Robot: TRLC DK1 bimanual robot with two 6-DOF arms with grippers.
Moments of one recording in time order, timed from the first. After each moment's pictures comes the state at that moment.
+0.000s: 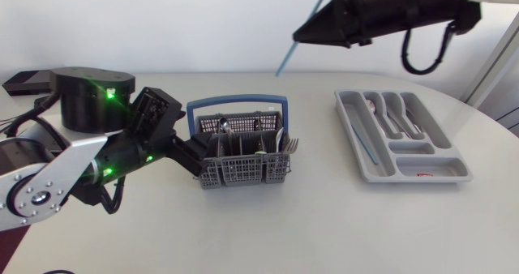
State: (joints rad) left arm -0.57 1.20 0.67 0.03 -0.15 0.26; right arm 0.23 1.58 1.54 -0.60 -0.80 0.17
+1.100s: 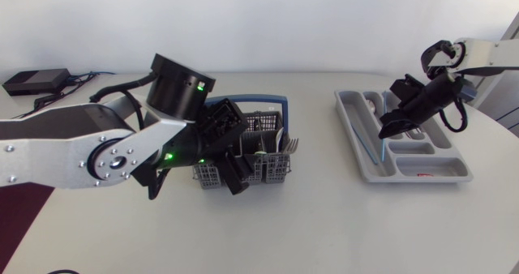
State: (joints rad) left arm -0.72 1.47 0.90 -0.13 -0.02 0.45; right arm -0.18 2.02 1.53 -0.90 -0.28 -0.50
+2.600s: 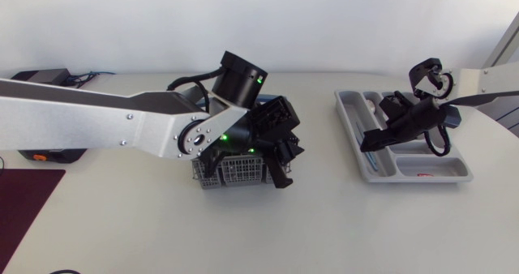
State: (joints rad) left arm -0.76 1.77 1.14 -0.05 0.27 0.49; right arm -0.13 1.91 1.23 -0.57 -0.23 -0.42
